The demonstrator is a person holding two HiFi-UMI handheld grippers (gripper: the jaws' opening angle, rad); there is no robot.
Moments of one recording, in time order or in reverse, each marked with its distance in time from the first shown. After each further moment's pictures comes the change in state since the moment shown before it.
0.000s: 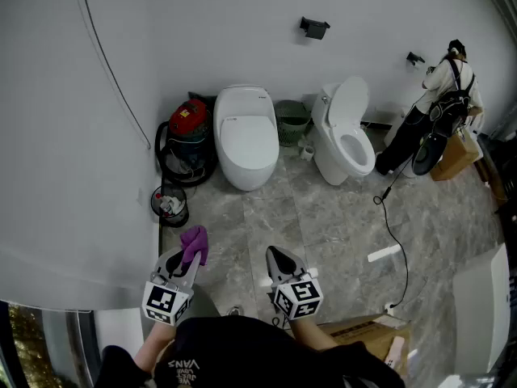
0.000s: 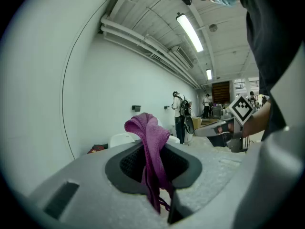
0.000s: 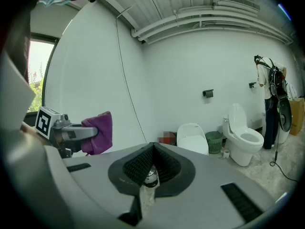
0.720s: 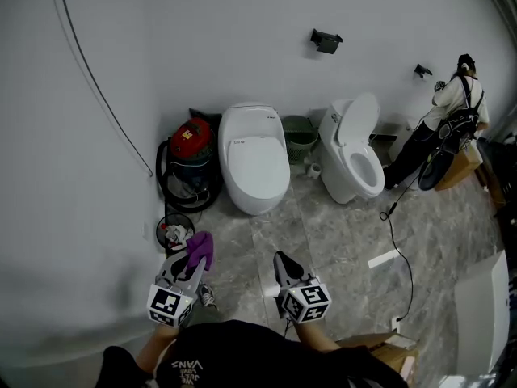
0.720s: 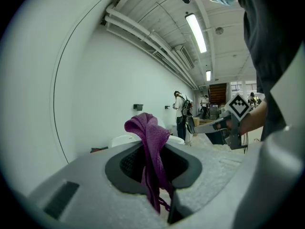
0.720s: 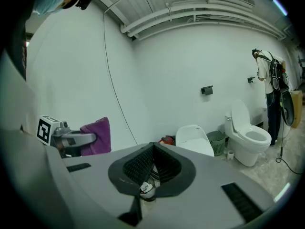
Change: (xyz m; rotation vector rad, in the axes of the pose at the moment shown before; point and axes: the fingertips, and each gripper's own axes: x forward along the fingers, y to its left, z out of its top) left arm 0.103 0.161 0.005 -0.012 0.009 -0.072; right arm 0.170 -0.024 0.053 0.084 -0.015 -0.060
